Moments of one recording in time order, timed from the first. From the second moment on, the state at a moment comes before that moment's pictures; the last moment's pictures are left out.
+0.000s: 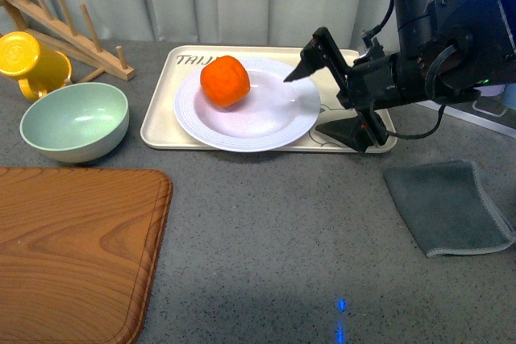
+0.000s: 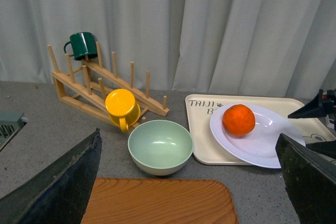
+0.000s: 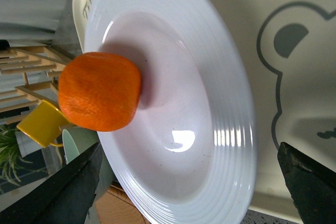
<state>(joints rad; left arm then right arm) 0.00 0.00 0.02 0.00 0.00 0.00 0.22 2.41 1.43 0.21 -0.56 0.90</state>
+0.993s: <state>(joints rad) 0.00 0.00 0.02 0.00 0.00 0.00 0.21 1.22 0.38 0.49 0.18 -0.10</state>
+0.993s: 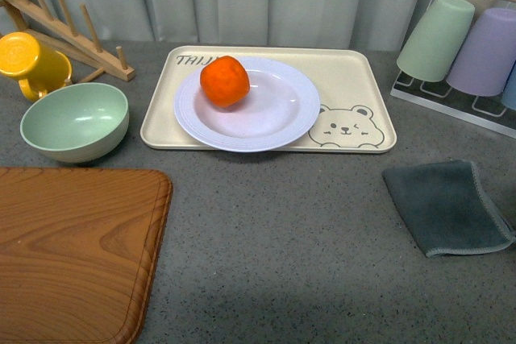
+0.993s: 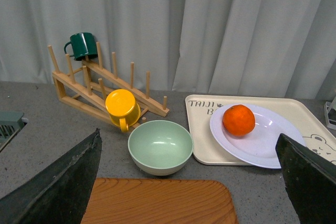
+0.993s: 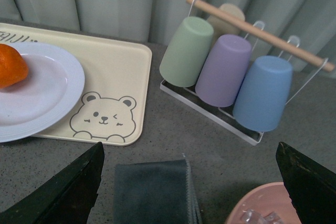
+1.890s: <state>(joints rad) 0.00 0.00 0.02 0.00 0.00 0.00 0.13 0.74 0.07 0.66 0.13 -0.01</state>
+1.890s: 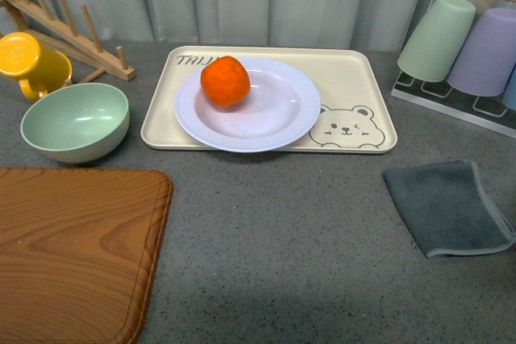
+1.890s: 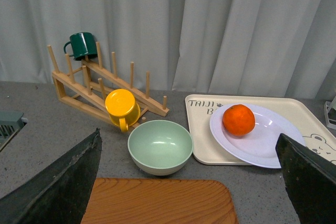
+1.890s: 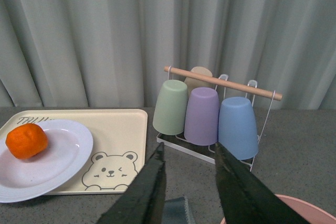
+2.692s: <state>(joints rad) 0.00 0.00 0.02 0.00 0.00 0.00 0.00 0.31 0.01 0.31 0.00 -0.01</state>
